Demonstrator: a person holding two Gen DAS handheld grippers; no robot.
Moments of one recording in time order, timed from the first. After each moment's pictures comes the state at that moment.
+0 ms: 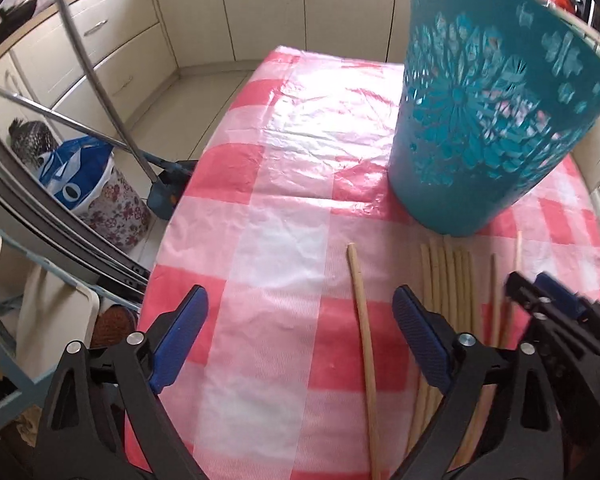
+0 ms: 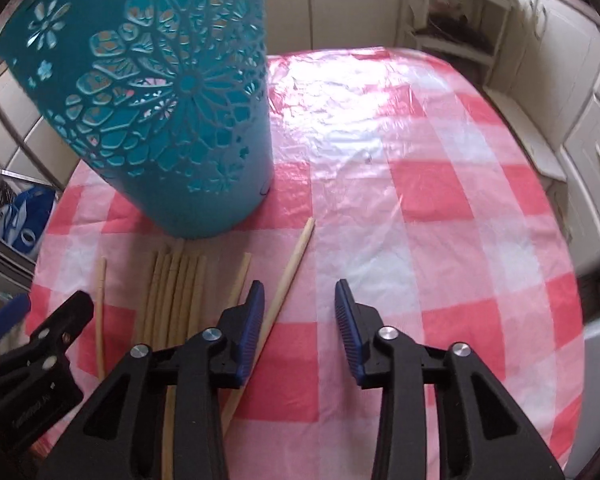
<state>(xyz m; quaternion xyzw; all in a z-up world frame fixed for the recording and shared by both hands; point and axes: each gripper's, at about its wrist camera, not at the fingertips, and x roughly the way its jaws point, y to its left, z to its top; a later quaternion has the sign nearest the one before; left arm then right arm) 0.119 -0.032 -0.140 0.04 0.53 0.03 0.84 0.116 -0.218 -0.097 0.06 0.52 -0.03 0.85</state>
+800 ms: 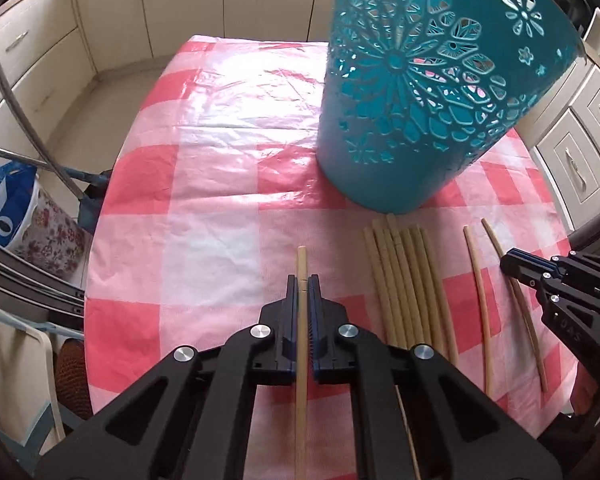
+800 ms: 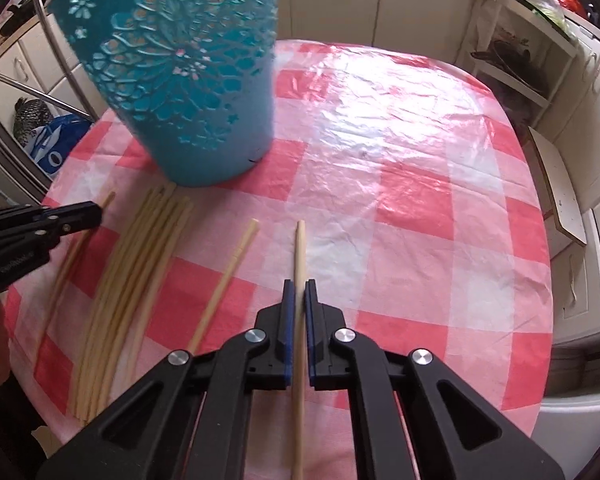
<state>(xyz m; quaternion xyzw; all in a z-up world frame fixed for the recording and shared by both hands) 0.123 -0.045 -0.118 0.02 0.55 -0.12 0.83 0.092 -0.251 -0.095 -0.01 0.53 0.07 0.84</state>
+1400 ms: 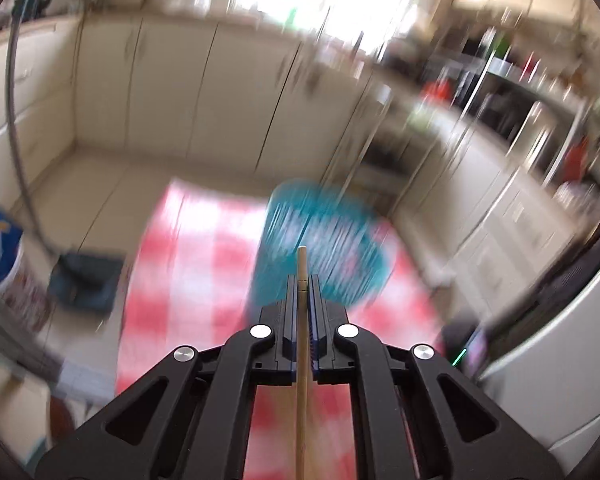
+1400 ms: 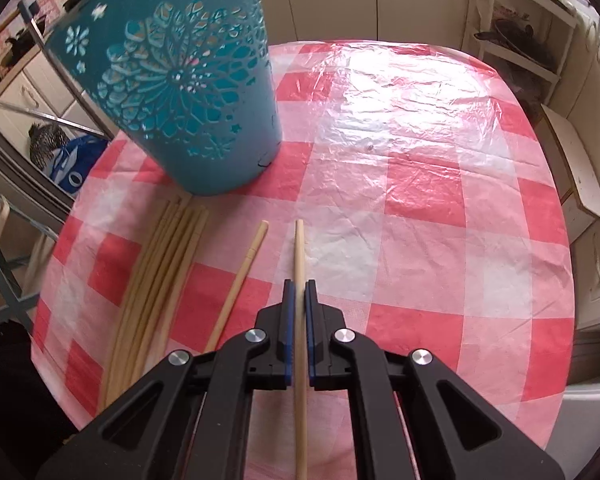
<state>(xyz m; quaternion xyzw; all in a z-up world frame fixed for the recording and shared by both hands) 0.093 -0.029 0.067 -0.12 0.34 -0.21 0.91 0.097 -0.268 -0.092 0.08 0.54 0.09 0.84</state>
